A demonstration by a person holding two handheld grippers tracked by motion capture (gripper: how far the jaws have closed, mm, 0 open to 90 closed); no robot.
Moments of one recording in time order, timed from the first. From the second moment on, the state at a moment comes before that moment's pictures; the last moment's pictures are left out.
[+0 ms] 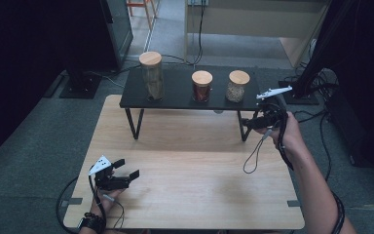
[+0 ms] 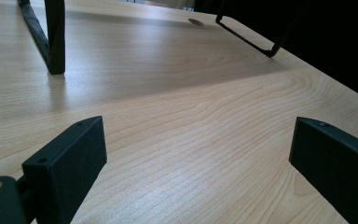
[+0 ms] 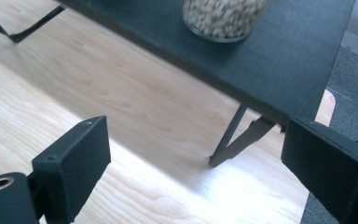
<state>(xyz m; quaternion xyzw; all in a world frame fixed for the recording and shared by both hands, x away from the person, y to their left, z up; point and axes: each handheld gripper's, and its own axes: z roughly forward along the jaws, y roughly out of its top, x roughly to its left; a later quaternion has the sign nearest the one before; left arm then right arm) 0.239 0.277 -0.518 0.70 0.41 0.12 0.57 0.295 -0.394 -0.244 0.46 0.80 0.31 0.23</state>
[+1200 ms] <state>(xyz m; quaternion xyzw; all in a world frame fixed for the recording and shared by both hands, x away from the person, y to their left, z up) 0.239 0.275 -0.515 0.71 0.41 0.12 0.56 0.264 -0.401 -0.306 0.45 0.81 0.31 0.21</state>
